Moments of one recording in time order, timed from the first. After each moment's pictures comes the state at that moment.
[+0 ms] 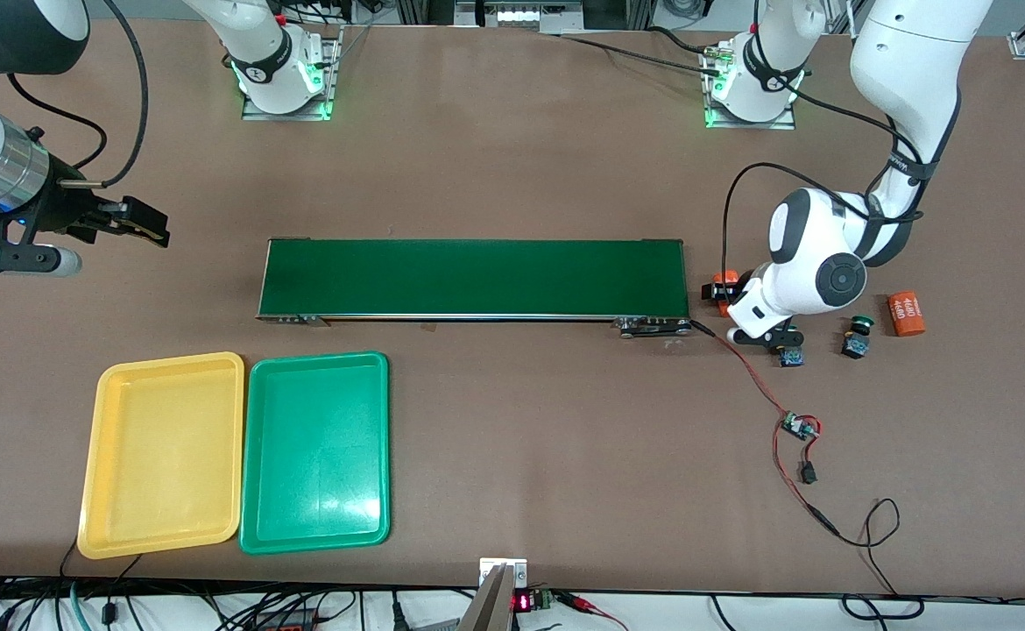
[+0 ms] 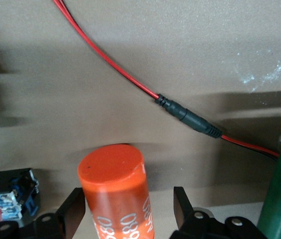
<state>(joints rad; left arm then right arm) -0.06 0.45 -0.12 -2.12 -0.12 2.30 -0.08 0.03 0.10 0.07 -1.57 -0.02 1.59 0.15</state>
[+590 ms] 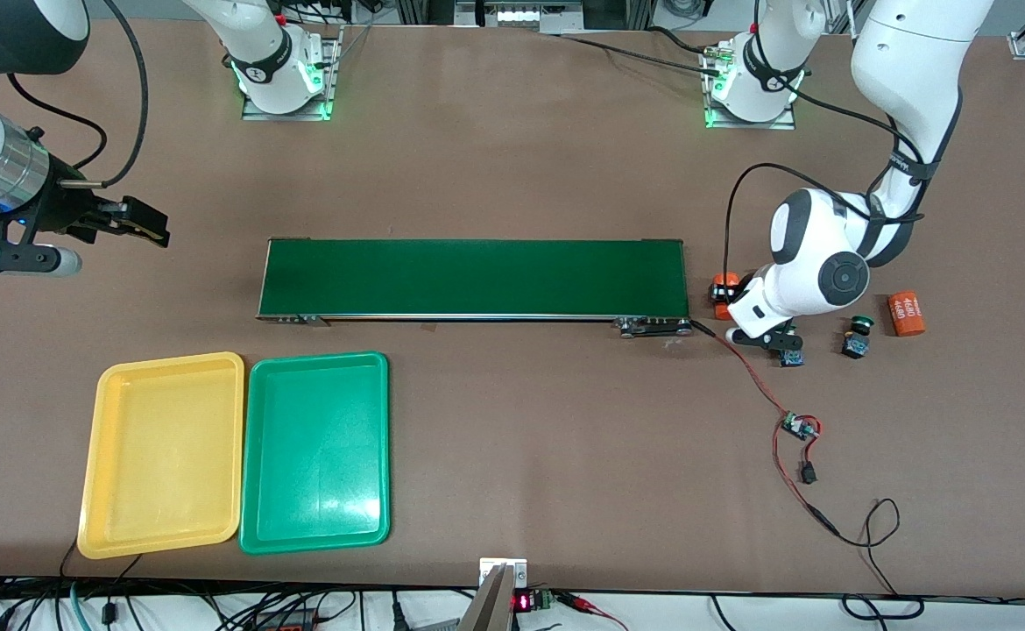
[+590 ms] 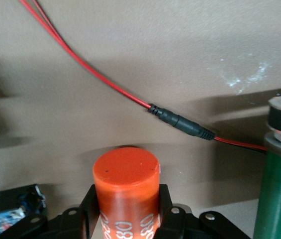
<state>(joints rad) -0.05 0.43 -0.11 -2.12 -0.12 2.31 0.03 0.03 0.10 0.07 -1.57 -0.02 1.59 0.15</state>
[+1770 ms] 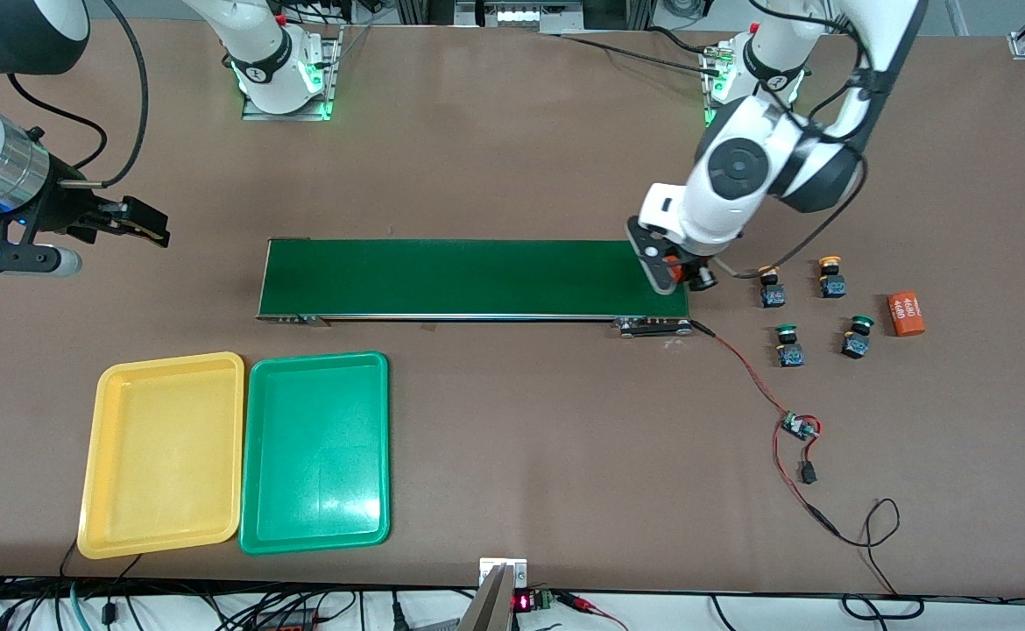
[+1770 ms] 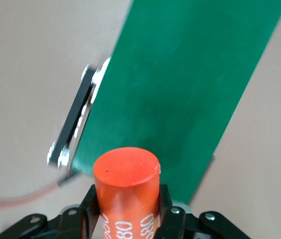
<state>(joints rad) -0.21 0.23 -0.30 -2.13 0.14 2.26 0.66 0.03 0.10 0.07 -1.57 -0.02 1.59 0.15</state>
